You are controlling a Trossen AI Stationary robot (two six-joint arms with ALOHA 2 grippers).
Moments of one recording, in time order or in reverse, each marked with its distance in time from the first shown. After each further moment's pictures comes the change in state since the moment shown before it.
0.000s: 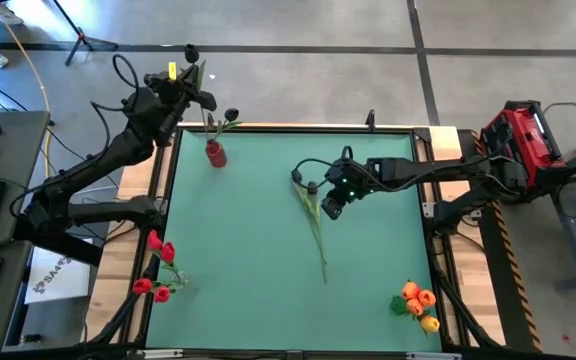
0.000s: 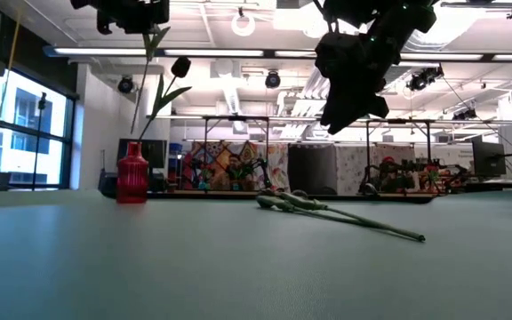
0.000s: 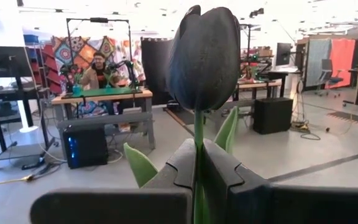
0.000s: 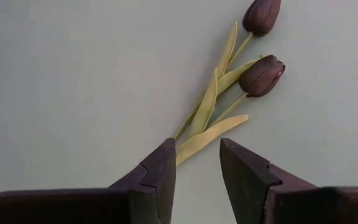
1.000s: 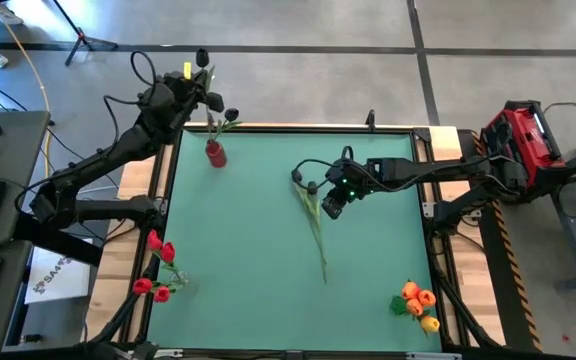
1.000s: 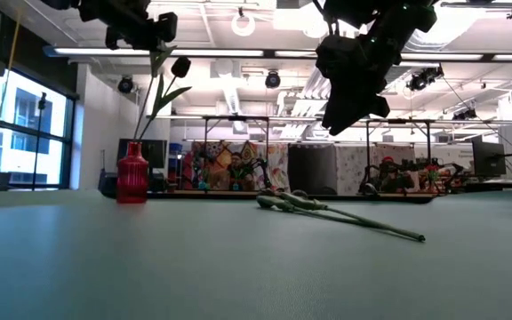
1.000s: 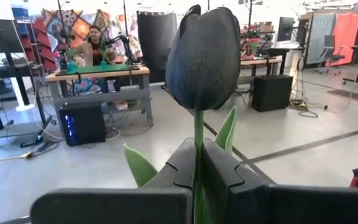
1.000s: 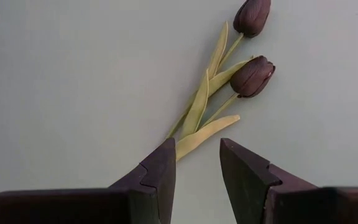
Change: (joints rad) left arm 0.034 0.081 0.000 -0.041 0.037 -0.060; right arm 0.004 0.000 0.000 -0.011 0.029 -0.004
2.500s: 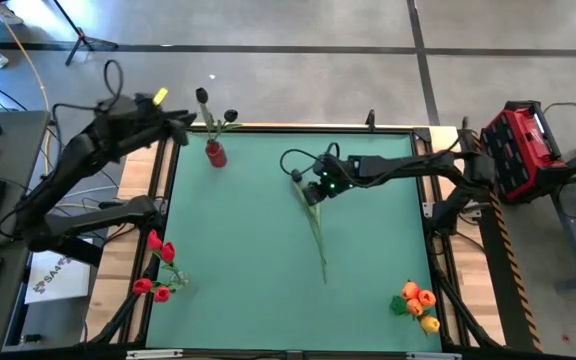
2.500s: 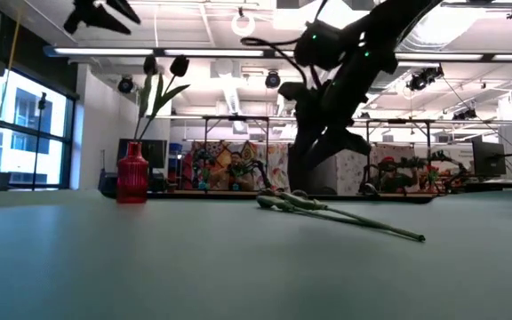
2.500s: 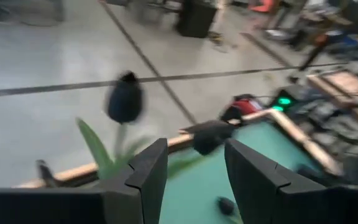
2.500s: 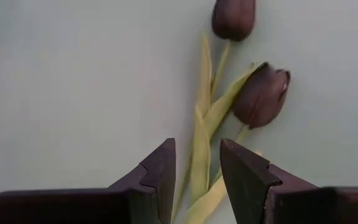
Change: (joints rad) left arm -0.037 -0.287 0.192 -0.834 0.350 -0.436; right arm -0.090 0.224 0.017 0.216 -0.074 0.267
